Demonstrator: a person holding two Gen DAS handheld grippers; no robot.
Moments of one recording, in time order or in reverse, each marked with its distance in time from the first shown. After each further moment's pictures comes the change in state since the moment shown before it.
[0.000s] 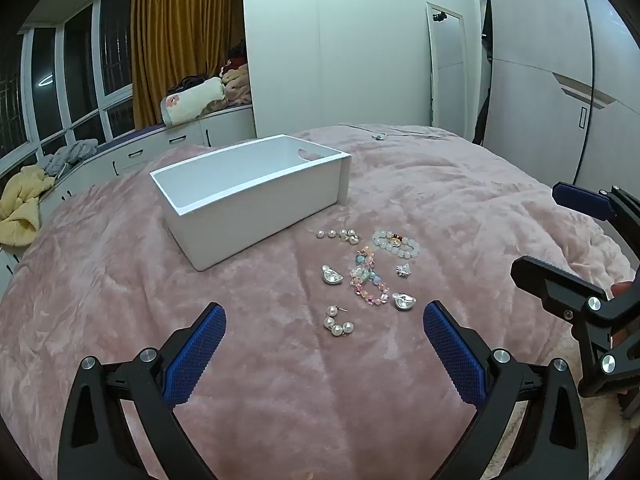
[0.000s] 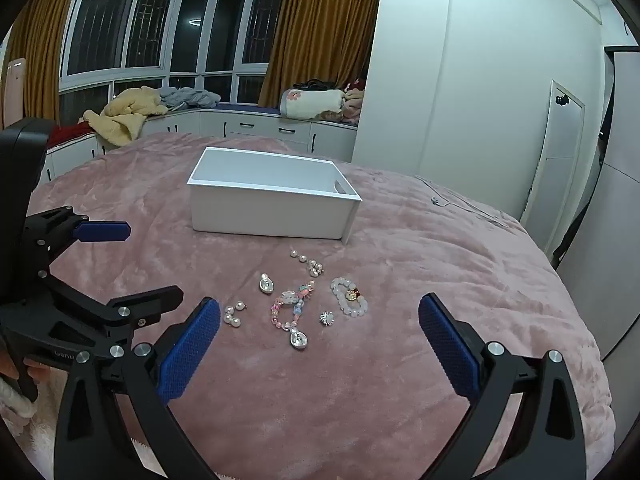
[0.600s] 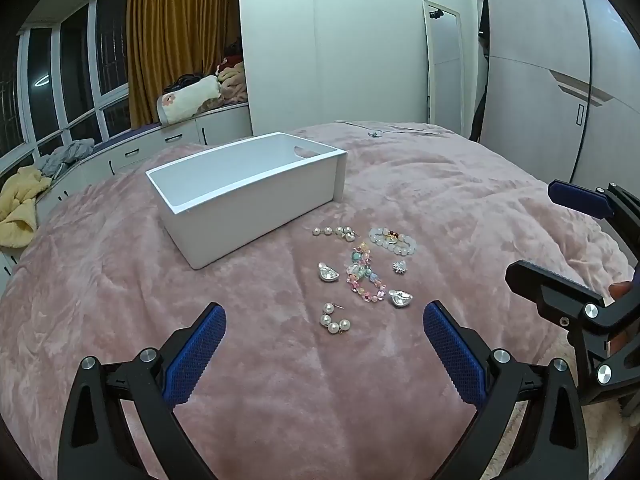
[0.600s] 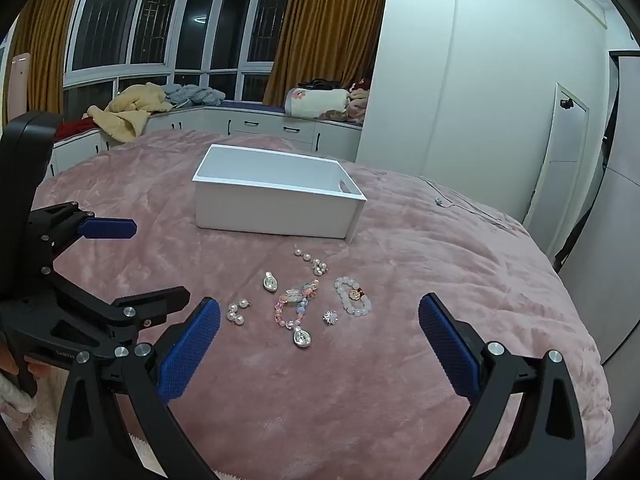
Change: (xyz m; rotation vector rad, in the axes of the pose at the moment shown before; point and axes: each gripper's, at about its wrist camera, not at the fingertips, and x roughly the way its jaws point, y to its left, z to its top) left arm 0.000 -0.004 -0.002 0.005 0.008 -0.003; right arm 0.000 0.006 0.000 -0.015 -0.002 0.005
